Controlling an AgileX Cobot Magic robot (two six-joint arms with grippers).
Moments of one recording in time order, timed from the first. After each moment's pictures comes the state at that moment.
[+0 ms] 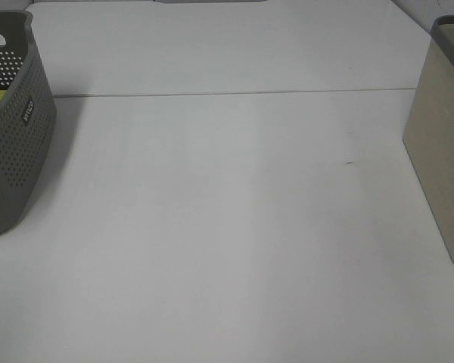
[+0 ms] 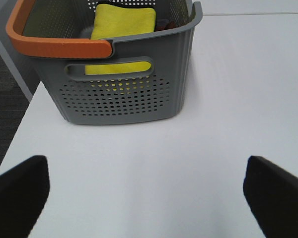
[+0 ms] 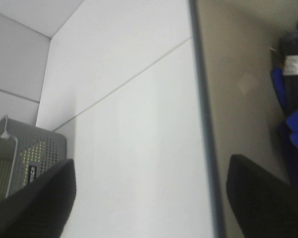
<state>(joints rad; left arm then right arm) 0.11 -0.01 -0.50 -0.03 1.05 0.09 -0.51 1.28 -0.99 1.04 0.97 -0.65</state>
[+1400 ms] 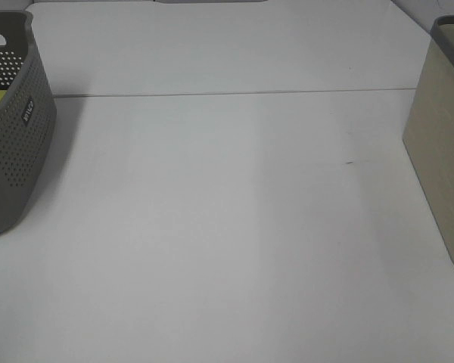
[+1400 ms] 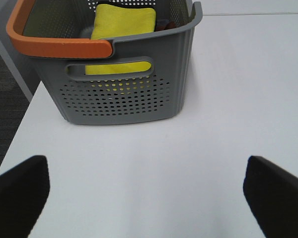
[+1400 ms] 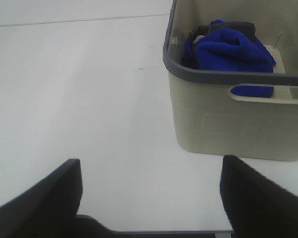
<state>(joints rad) 0.11 -0.01 -0.50 -0.03 1.05 0.09 0.09 0.05 -0.71 -0.01 1.22 0.05</state>
